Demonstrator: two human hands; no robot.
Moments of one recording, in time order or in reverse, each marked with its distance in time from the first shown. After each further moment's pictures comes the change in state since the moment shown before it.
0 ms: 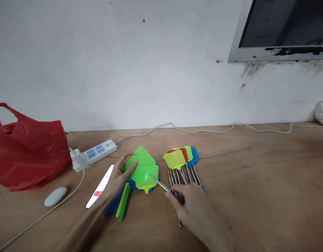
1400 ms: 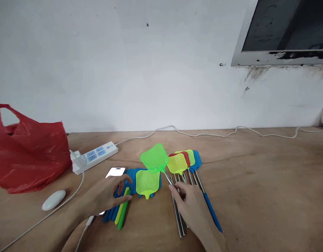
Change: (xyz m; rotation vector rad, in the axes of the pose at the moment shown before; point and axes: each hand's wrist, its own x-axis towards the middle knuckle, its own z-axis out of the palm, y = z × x) left_hand -0.019 0.019 -0.052 0.978 -0.342 0.034; right_hand 0.021 0.018 0.030 0.252 0.134 0.083
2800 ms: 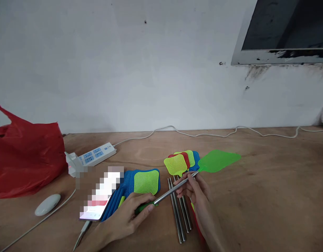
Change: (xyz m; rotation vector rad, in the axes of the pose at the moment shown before) left_hand 0.001 0.055 0.061 -0.237 -0.143 0.295; right_hand 0.012 -0.015 -0.016 1.166 0.276 0.369
